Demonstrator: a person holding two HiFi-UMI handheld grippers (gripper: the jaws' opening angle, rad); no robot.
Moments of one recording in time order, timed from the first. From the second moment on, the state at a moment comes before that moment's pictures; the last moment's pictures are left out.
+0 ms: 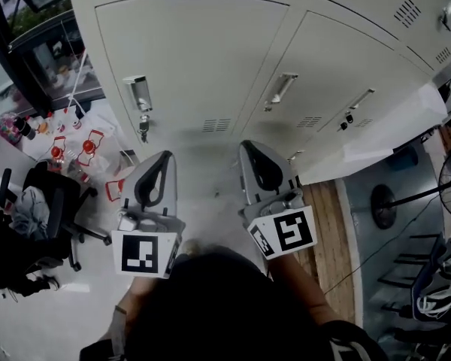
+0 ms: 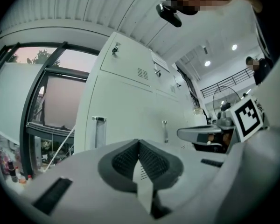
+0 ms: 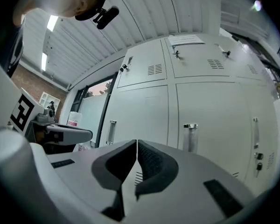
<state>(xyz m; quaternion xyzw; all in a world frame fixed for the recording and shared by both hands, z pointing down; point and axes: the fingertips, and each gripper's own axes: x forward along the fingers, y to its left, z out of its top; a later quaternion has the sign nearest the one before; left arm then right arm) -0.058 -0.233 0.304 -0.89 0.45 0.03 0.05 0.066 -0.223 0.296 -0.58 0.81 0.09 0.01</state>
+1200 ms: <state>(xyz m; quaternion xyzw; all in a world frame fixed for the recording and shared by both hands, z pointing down) -0.010 -0.157 0.303 -0.84 0.53 -0.02 0.07 0.137 -0.147 0.290 -0.56 0.82 0.11 0.04</state>
